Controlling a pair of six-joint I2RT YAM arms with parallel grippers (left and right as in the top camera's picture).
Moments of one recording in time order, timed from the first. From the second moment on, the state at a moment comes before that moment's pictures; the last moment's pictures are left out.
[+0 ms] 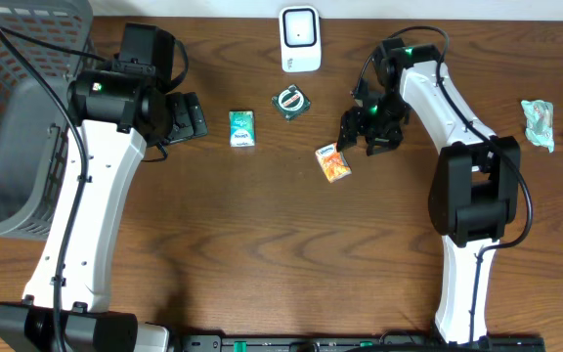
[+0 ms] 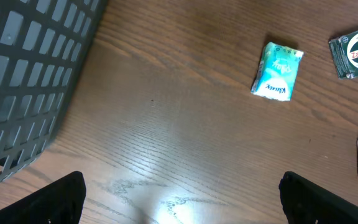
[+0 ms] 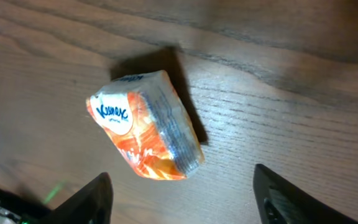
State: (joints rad) left arm -0.15 1.59 1.68 -1.31 -0.17 -0.43; right arm 0.20 2.29 1.92 -1.31 -0.38 0.12
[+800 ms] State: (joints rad) left arm -0.15 1.59 1.68 -1.31 -0.17 -0.43; right arm 0.24 2.29 1.85 -1.21 -0.39 0.04
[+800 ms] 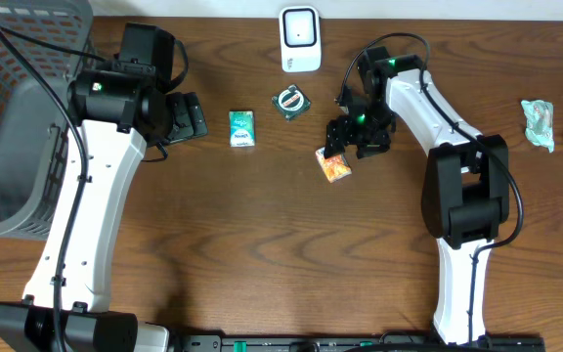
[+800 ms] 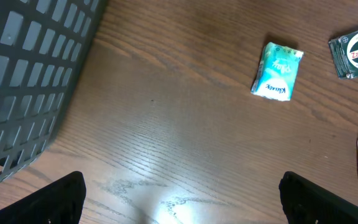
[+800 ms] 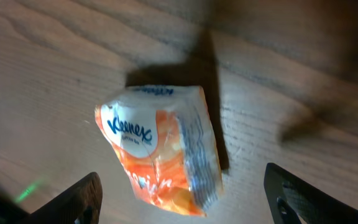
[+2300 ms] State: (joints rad) left arm -0.15 1.59 1.68 -1.31 -0.17 -0.43; right arm -0.05 2.27 1.77 -1.56 -1.30 -0.59
